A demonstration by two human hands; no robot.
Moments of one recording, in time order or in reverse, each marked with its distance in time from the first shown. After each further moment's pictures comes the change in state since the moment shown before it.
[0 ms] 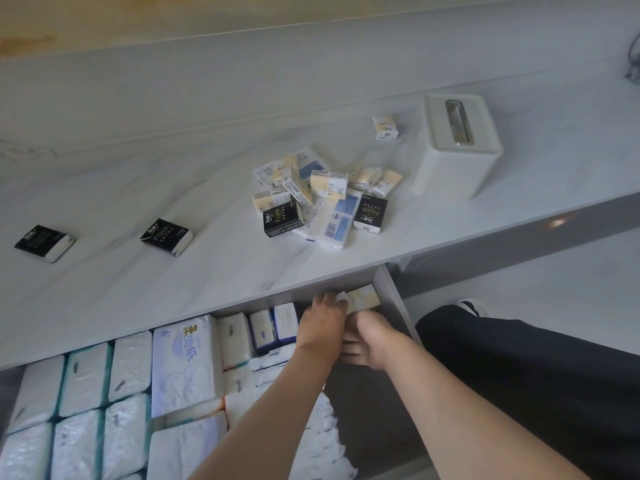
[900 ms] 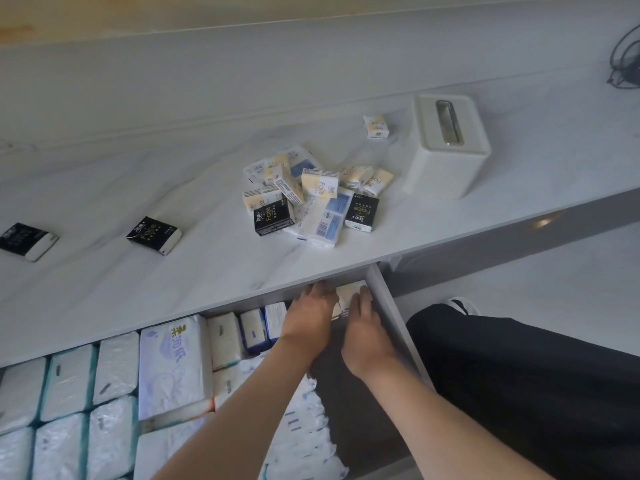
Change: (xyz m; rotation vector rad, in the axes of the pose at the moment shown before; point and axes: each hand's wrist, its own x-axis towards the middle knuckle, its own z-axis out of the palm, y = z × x) left_hand 0.007 -0.015 -0.002 -0.062 0.093 0.097; right_hand -0.002 0.027 -0.004 -1.241 0.471 -0.623
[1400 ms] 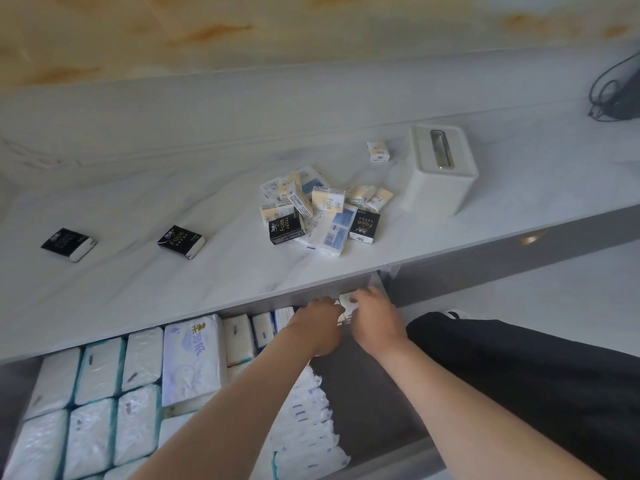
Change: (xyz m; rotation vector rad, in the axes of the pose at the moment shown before) left_hand -0.021 0.012 -0.047 -0.056 -0.297 -0.035; right_hand -0.012 -0.013 -0.063 -0.025 0.151 -0.140
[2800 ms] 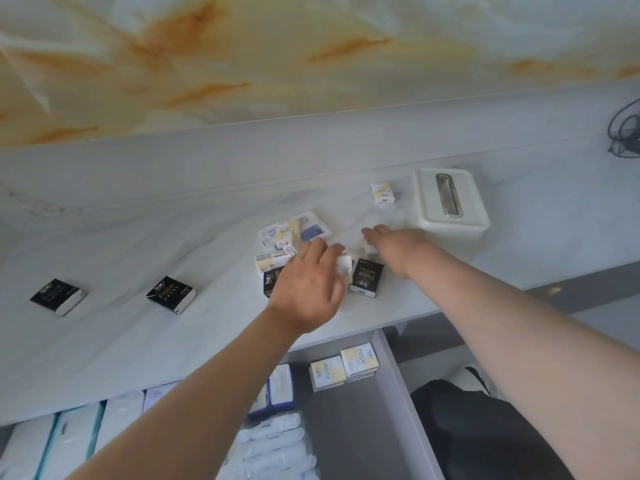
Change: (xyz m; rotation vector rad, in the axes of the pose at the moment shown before) left_hand 0.041 -0.002 -0.120 0.091 0.871 0.318; right_hand 0.175 0.018 -0.143 -0.614 -0.103 -0.230
